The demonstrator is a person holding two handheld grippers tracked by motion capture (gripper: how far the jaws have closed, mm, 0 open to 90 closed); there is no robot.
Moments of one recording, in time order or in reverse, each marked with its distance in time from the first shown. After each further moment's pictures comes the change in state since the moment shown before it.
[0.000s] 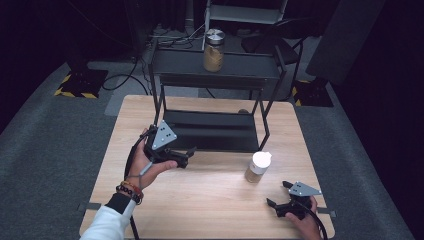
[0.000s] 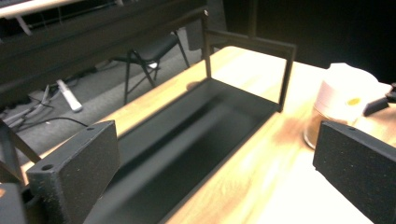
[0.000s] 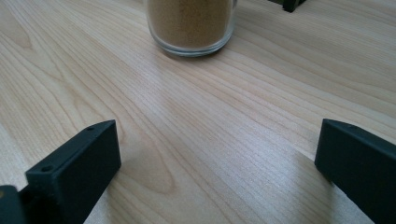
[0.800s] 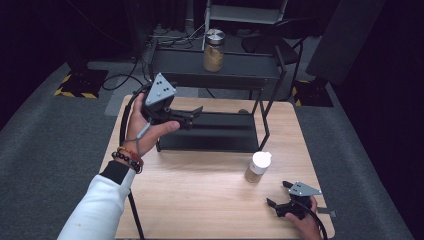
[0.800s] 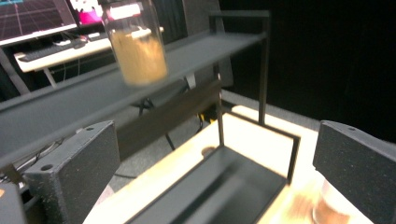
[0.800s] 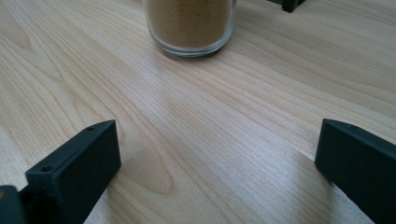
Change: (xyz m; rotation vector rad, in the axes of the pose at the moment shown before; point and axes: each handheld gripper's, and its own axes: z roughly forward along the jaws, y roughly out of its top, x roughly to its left) left arm 0.024 0.093 -0.017 -0.113 0.024 0.019; right arm 0.000 0.000 0.000 -0.001 -0.001 0.000
